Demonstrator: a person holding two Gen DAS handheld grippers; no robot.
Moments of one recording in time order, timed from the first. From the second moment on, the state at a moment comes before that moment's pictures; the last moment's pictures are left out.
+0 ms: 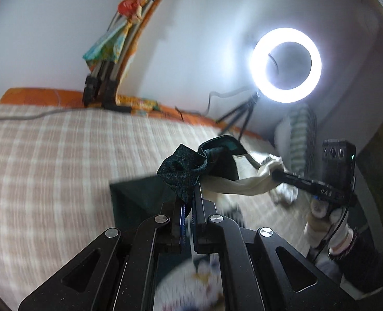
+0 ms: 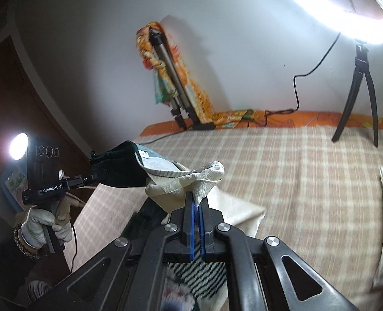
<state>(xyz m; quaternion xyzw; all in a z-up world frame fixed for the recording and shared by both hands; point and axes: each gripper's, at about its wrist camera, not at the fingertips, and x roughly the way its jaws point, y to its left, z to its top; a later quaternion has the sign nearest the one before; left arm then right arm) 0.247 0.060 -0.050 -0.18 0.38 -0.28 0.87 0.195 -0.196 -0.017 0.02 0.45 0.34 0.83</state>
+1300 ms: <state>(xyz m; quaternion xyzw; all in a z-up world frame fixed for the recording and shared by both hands) 0.124 0.043 -0.102 -0.05 0.42 -0.22 0.88 0.075 -0.228 -0.090 -0.08 0.47 0.32 0.82</state>
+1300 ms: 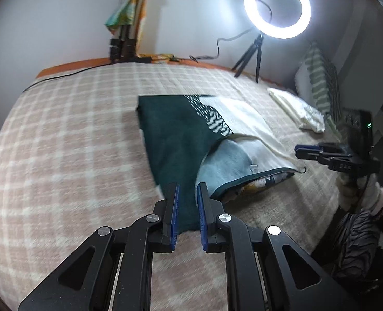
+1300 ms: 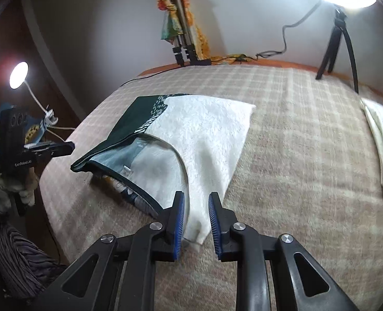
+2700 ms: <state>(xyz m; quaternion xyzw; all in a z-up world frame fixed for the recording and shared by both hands) 0.107 0.030 -0.108 0.06 0.42 -0.12 0.90 0.103 -0.221 -0.081 -0.05 0.47 0.35 0.81</state>
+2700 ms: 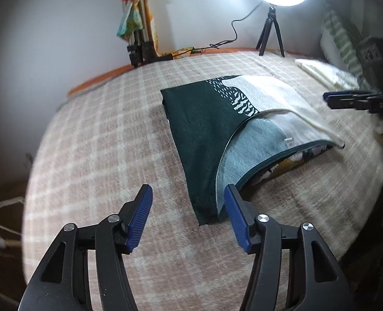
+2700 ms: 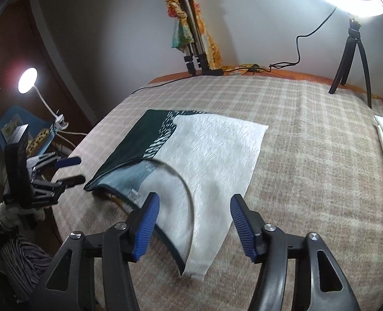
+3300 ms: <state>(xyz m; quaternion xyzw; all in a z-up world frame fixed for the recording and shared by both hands) 0.119 0.084 -0.132 -0.31 0.46 -0.18 0.81 0.183 -0.250 -0.107 0.11 0.51 0.29 0.80</state>
